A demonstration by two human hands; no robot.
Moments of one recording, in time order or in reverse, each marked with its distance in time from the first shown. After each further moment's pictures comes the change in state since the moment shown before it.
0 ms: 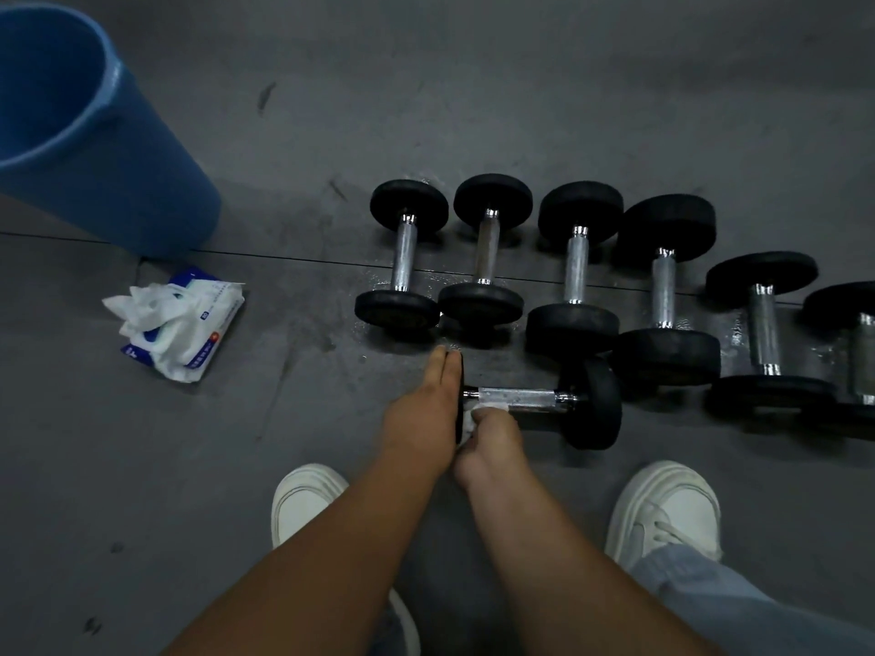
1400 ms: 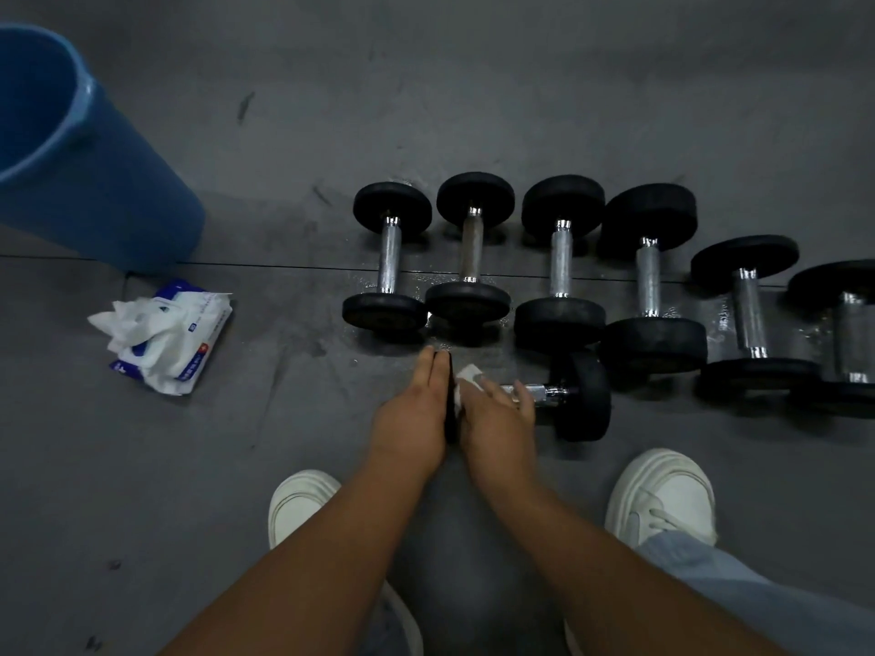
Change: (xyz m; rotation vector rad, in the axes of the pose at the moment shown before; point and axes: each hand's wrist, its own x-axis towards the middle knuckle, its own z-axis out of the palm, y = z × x) left_hand -0.006 0.001 -0.007 -0.023 0.001 0.036; right_hand 0.013 -0.012 -0.042 -1.755 -0.052 -1.232
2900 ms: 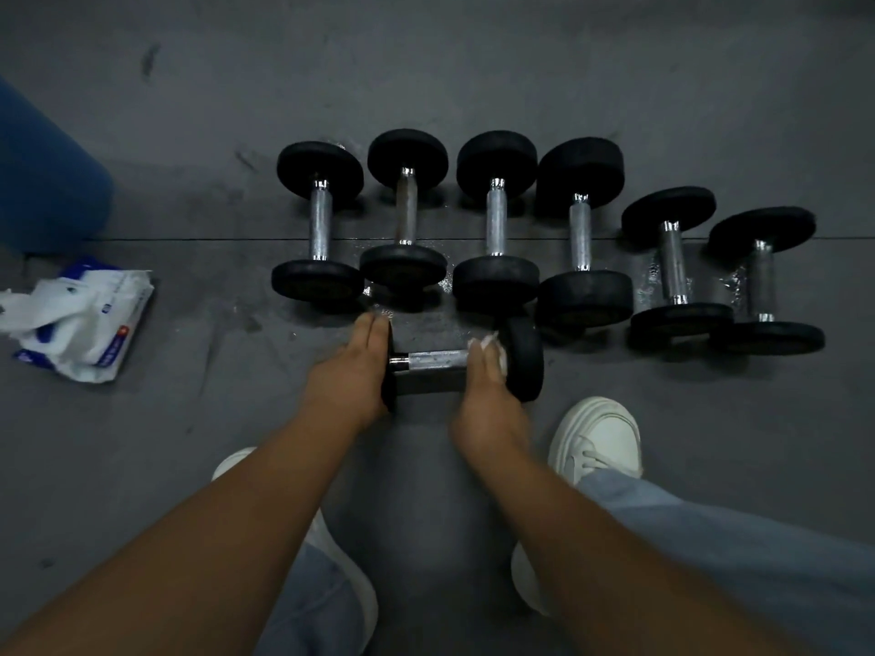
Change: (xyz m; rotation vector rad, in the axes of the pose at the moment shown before) left_hand 0.007 0.005 -0.007 0.215 -0.086 0.023; right_hand -0.024 0.048 -0.032 0.027 -0.162 0.312
